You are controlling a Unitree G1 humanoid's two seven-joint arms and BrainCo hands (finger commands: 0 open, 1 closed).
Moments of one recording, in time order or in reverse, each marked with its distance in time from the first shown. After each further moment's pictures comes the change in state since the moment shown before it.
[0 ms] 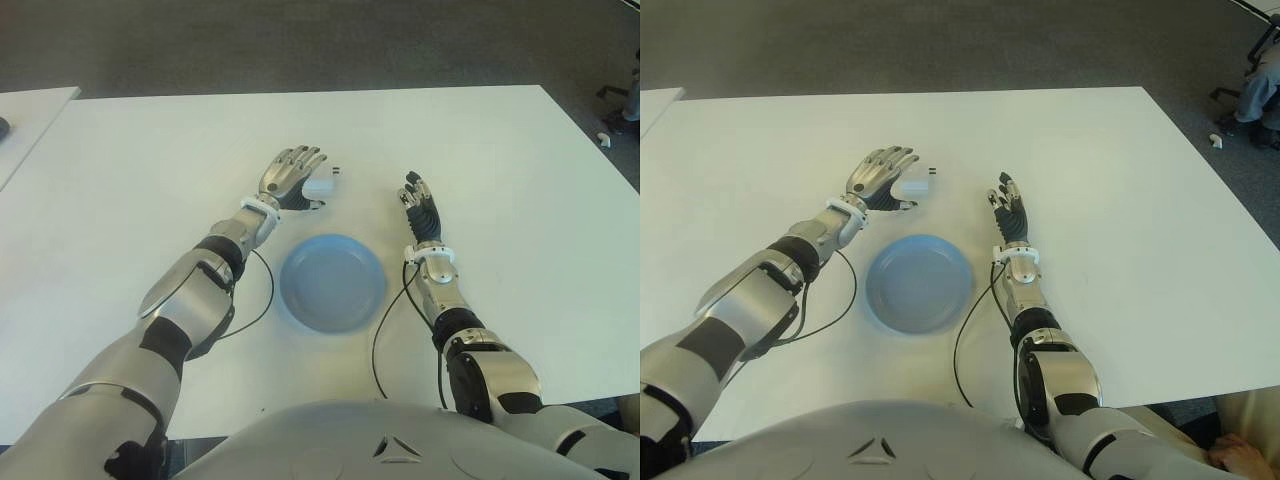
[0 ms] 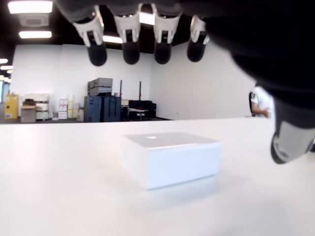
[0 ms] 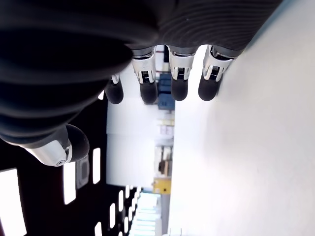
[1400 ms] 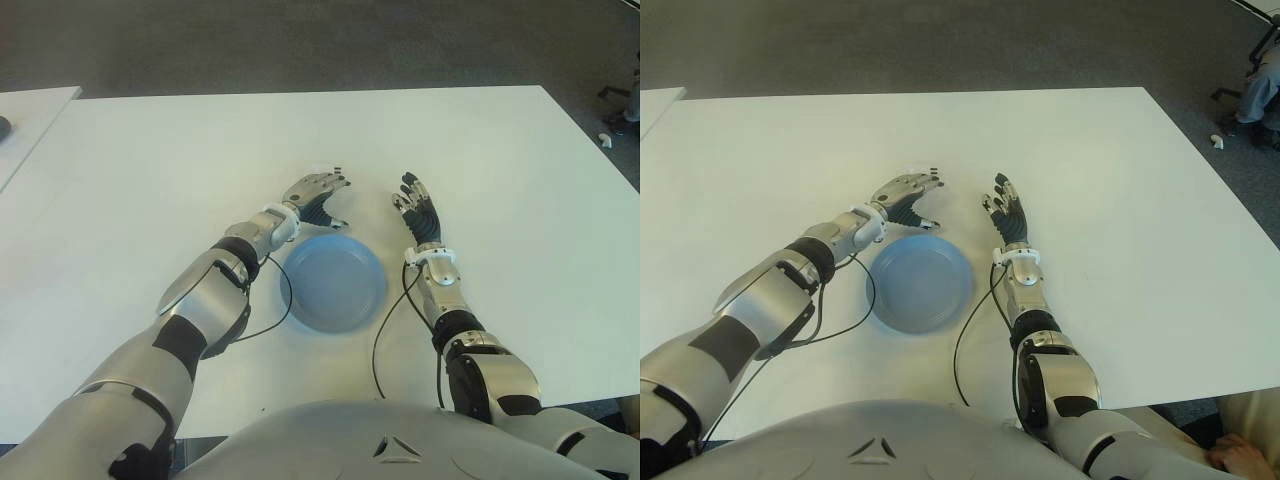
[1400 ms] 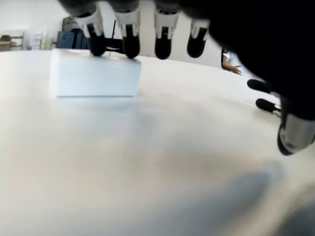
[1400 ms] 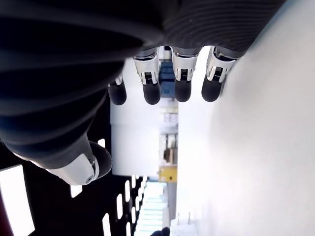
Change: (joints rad) left arm -0.009 -0.083 0.072 0.053 -0.162 -0.175 -0.359; right arm 0.014 0.007 -0.038 -0.015 0.036 -0.015 0.092
